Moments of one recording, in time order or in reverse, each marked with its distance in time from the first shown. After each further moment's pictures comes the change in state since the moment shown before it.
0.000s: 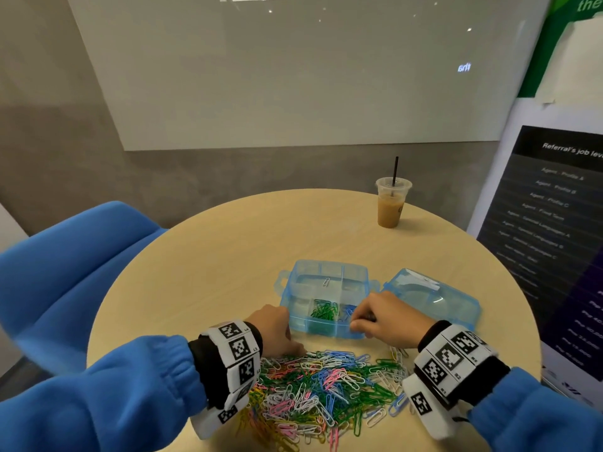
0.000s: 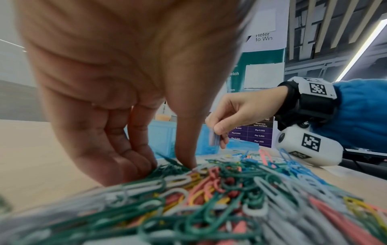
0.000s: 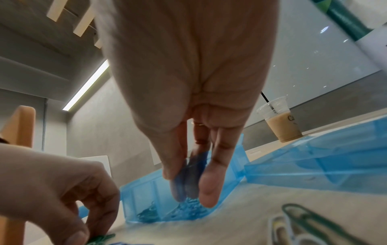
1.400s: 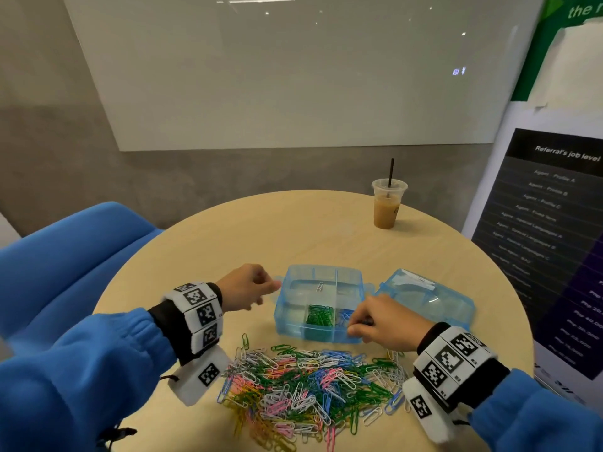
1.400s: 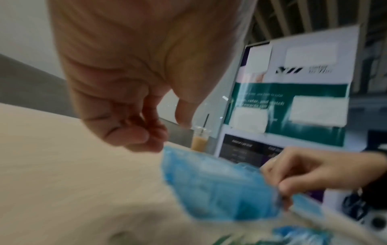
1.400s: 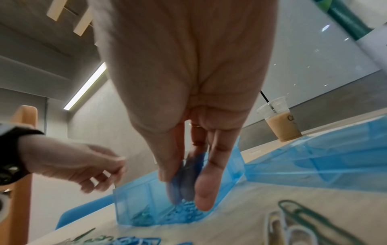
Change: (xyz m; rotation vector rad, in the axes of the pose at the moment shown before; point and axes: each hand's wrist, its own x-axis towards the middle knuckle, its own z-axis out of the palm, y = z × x) left_hand 0.011 -0.041 -0.048 -0.451 0.219 0.002; right_hand -0.005 0.000 0.001 0.017 -0.026 -0.007
